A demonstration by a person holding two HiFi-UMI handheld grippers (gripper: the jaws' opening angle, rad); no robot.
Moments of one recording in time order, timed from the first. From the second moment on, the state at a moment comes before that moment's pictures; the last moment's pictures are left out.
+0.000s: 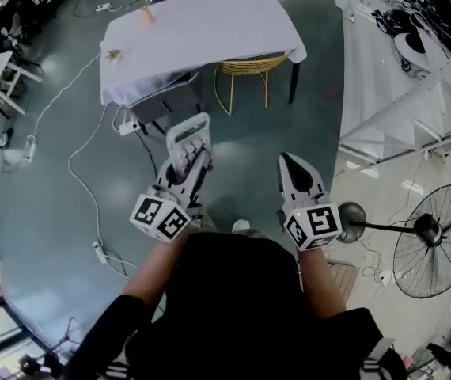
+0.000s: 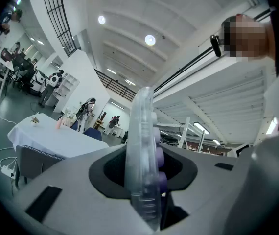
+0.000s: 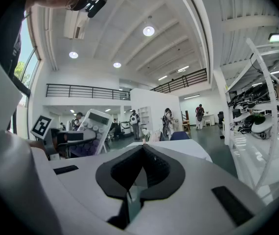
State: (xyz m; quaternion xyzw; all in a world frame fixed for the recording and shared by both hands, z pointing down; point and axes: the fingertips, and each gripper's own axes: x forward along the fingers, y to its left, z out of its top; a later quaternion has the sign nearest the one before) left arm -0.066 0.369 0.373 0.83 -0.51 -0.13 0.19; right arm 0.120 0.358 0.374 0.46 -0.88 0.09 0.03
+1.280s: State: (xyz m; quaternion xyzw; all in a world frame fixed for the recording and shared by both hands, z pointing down) left arm -0.077 0.022 0.436 0.83 -0.46 -0.16 0.28; right arm 0.124 0.039 0.414 0.47 -0.87 0.14 0.10
